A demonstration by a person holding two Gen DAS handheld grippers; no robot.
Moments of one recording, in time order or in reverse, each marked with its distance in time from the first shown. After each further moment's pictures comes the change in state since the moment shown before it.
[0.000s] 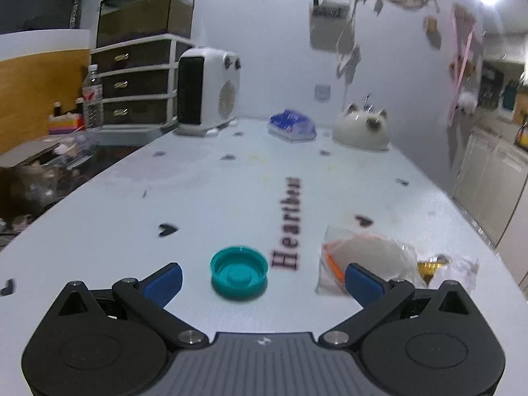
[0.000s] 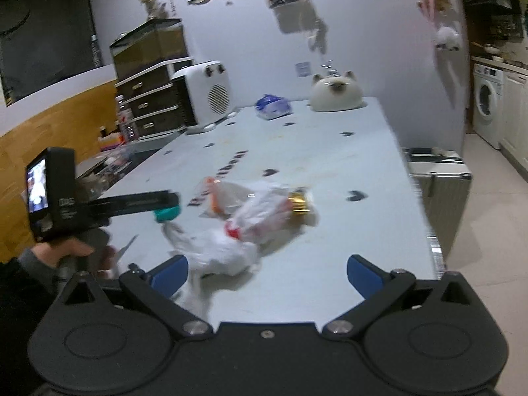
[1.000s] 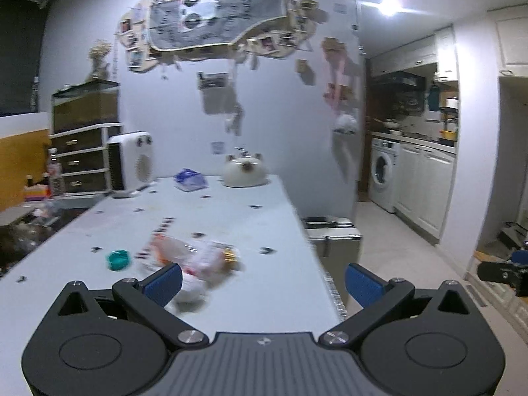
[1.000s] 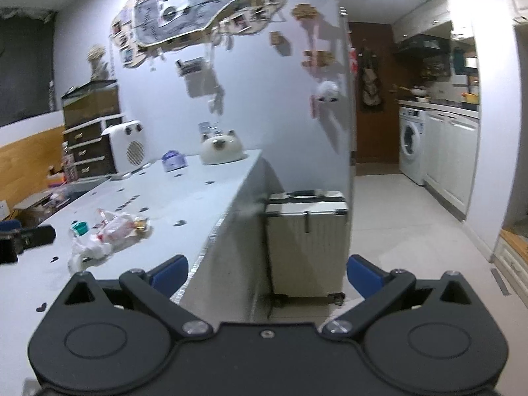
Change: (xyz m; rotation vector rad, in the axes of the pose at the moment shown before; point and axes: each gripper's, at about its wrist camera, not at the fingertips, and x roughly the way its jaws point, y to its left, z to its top) left arm -0.240 -0.217 -0.059 0.154 -0.155 -0.093; right arm -0.212 -0.202 -0.041 -0.008 -0.188 -0.216
